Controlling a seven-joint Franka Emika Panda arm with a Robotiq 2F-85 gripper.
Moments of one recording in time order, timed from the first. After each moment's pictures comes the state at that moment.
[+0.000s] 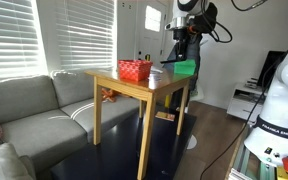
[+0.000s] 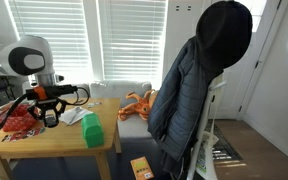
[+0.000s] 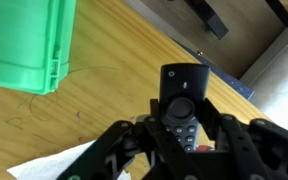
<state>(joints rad) -0.02 -0.17 -0.05 -2.09 -0.03 1.83 -0.80</state>
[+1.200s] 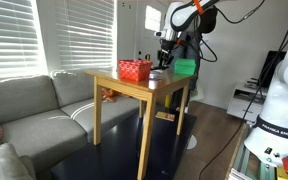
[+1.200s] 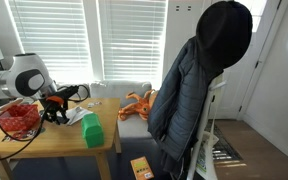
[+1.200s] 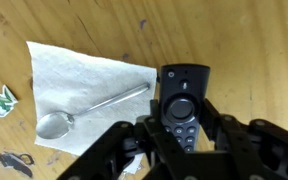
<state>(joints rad) 0.03 -0.06 -0.03 -2.20 -0.10 2.34 -1.18</state>
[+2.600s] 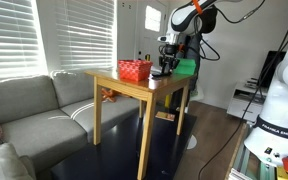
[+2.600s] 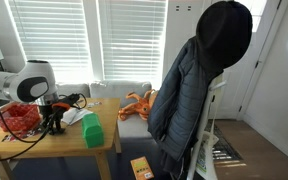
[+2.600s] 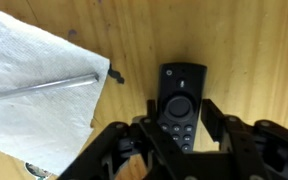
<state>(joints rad) 0.01 -0.07 -0.04 -2.23 0.07 2.23 -1.58</state>
